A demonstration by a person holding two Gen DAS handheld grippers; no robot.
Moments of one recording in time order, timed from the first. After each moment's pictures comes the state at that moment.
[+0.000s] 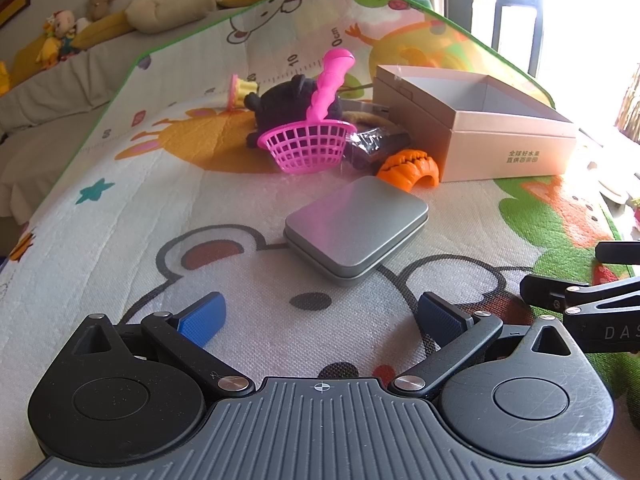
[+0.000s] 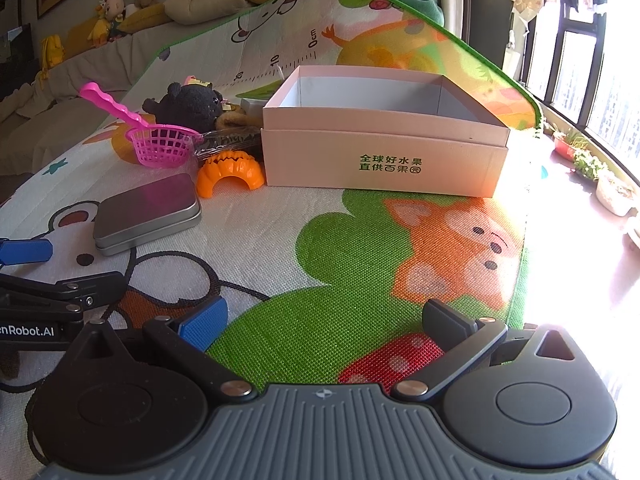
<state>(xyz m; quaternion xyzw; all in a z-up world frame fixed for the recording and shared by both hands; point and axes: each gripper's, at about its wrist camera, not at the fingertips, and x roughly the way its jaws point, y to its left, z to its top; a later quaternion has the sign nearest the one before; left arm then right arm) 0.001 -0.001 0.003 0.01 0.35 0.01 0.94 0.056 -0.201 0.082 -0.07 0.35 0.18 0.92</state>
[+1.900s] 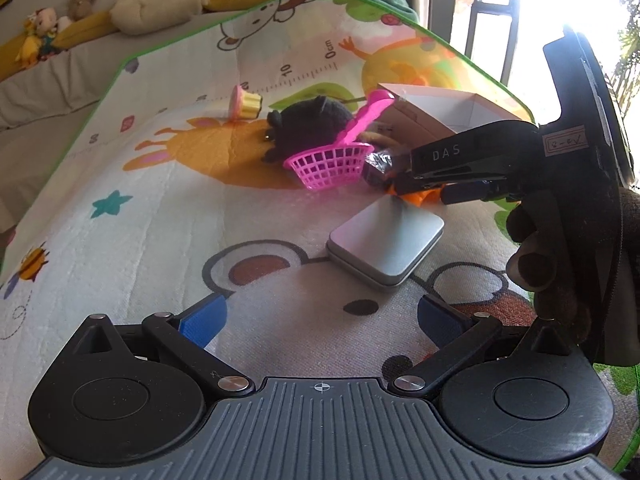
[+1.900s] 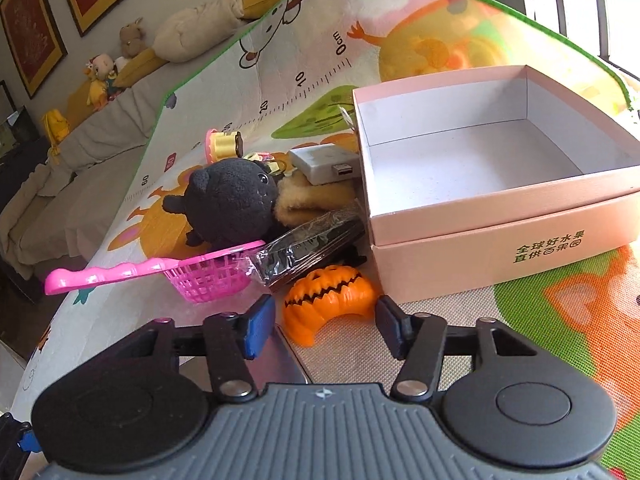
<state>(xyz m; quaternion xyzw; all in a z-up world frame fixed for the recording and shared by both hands) -0.009 0.046 0.028 0.00 0.34 -0.03 0.94 0.145 -0.119 0.097 0.07 0.38 0.22 0.90</state>
